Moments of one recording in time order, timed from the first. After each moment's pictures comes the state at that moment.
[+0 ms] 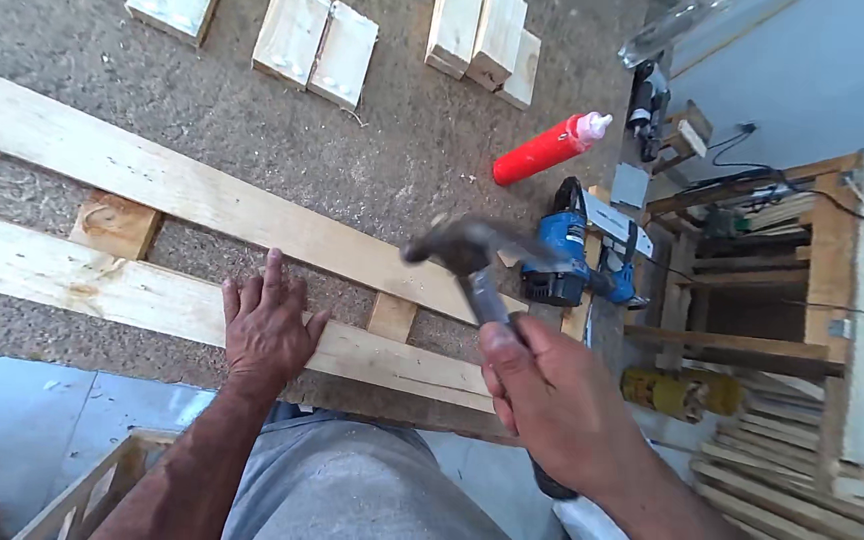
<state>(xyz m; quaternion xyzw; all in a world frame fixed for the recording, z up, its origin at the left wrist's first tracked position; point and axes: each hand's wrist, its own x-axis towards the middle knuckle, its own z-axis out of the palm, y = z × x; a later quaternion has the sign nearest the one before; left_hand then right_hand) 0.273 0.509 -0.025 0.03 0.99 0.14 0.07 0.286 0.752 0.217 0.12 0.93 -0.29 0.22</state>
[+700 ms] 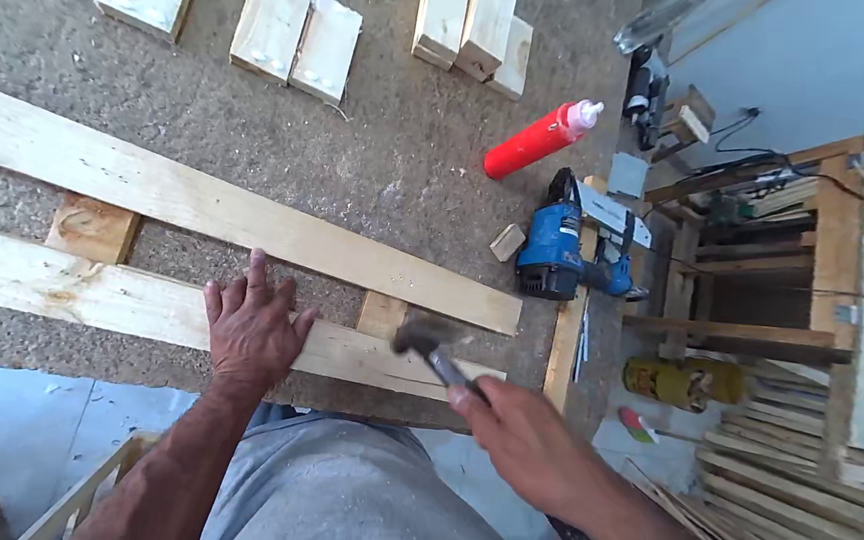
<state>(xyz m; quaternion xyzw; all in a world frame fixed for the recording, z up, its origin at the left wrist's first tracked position) 0.272 0.509 -0.024 0.03 0.99 0.13 0.07 0.298 0.777 0.208 0.17 0.86 -0.20 0.44</state>
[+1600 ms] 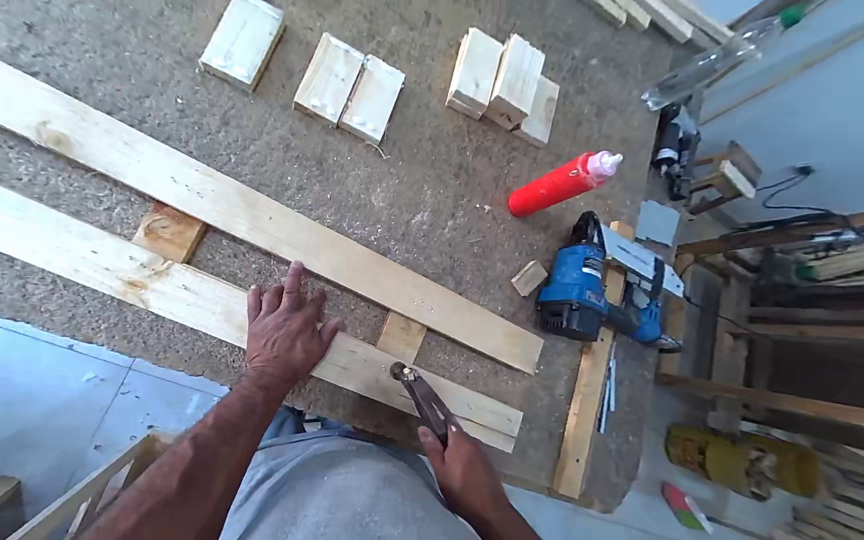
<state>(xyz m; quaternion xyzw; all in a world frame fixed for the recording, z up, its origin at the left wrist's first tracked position) 0.269 0.513 -0.022 0.02 0.99 0.13 0.07 0.383 0.794 0.081 0.10 0.93 -0.20 0.31</state>
